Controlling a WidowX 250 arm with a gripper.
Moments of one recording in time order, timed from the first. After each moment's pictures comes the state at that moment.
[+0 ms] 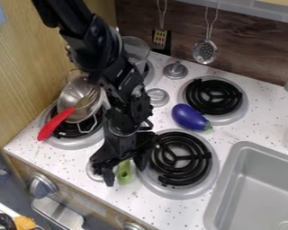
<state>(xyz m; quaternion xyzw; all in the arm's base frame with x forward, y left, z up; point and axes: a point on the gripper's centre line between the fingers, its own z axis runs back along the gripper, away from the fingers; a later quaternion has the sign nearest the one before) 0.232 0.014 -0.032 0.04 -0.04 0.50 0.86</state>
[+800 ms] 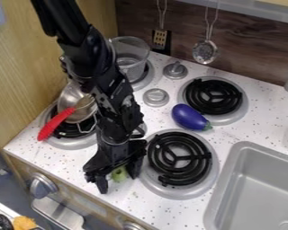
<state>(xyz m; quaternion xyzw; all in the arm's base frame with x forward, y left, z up) 0.227 0.020 -0.048 0.02 -0.03 0.51 0.86</state>
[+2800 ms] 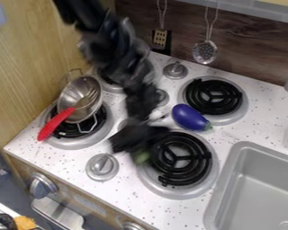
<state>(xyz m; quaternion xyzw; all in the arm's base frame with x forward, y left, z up) 0.272 -0.032 -0.013 -0.01 -0.06 0.33 0.94</state>
